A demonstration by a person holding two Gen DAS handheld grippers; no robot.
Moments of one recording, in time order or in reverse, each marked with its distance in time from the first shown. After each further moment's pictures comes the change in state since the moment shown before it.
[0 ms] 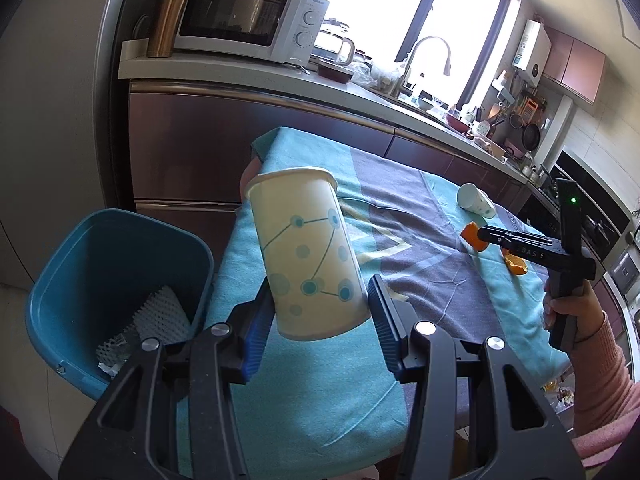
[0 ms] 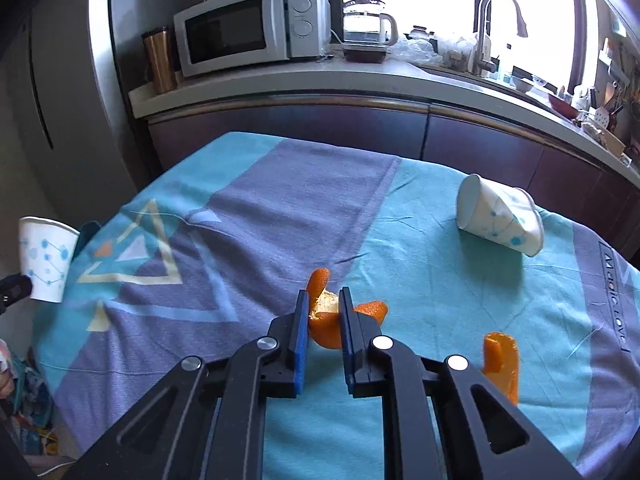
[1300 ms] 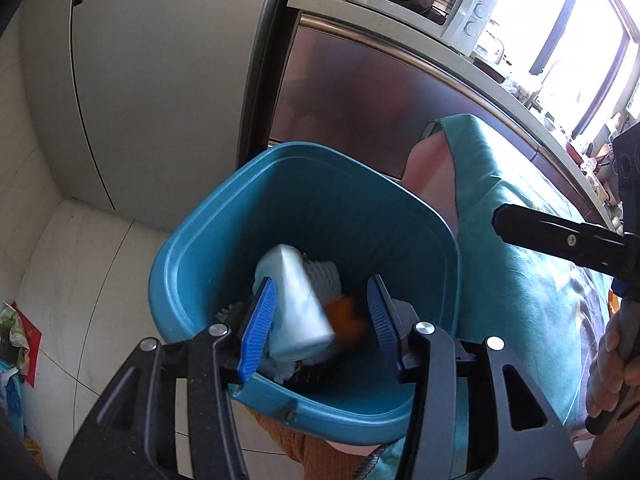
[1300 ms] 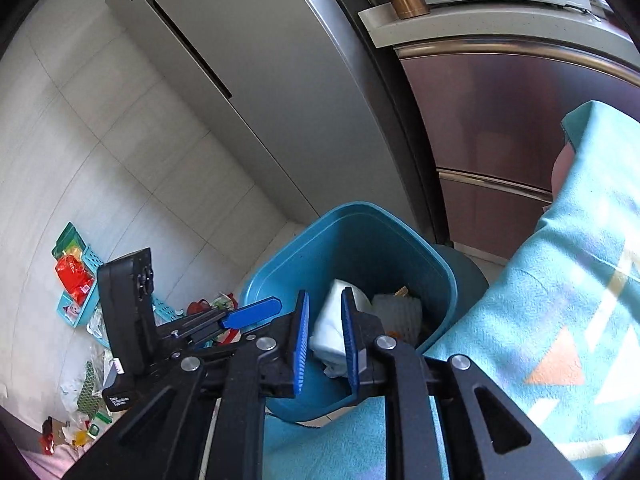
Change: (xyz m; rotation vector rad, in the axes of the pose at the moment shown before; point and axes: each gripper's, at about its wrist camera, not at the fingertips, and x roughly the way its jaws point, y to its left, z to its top) left arm 0.015 0.176 -0.022 -0.265 0.112 0.309; right arm 0.093 0.290 0.054 -0.102 0.214 0.696
